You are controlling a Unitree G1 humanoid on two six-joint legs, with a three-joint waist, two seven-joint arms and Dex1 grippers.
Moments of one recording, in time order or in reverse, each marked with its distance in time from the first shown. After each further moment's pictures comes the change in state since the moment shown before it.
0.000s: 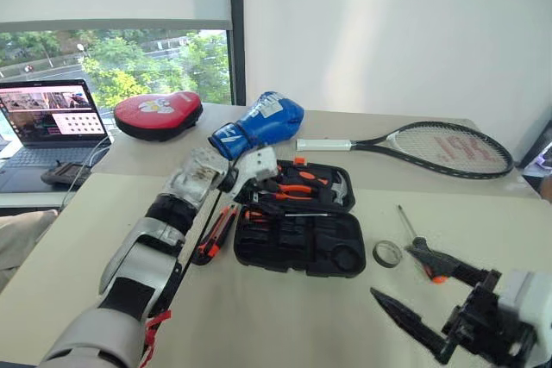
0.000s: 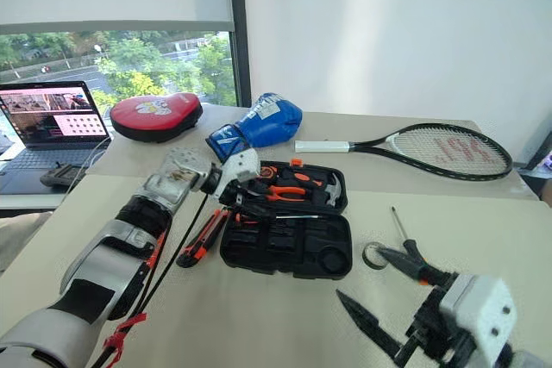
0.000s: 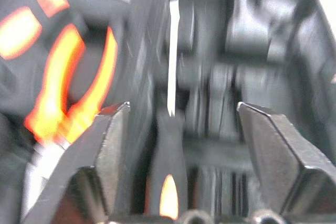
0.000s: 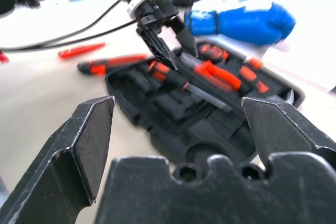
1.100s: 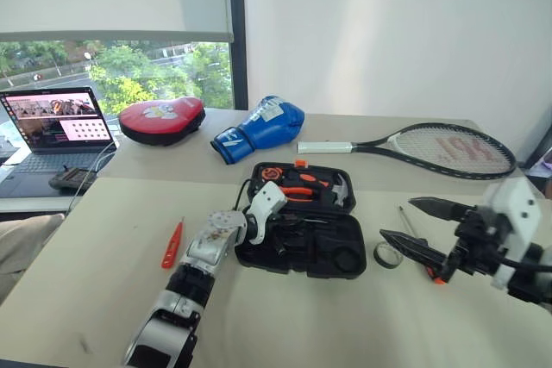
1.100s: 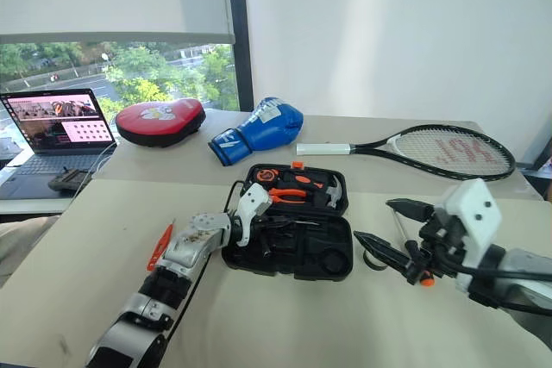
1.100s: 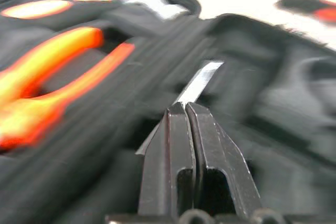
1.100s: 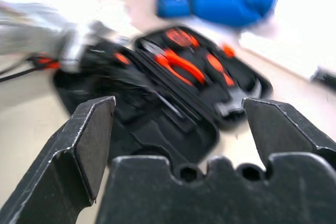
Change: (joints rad) left arm 0.448 -0.123 0.143 -0.484 -0.245 0.208 0.350; right arm -0.714 -0.123 0.239 0.180 0.027 0.731 -0.293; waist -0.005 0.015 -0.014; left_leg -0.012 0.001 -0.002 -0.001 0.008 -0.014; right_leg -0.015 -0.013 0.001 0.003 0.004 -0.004
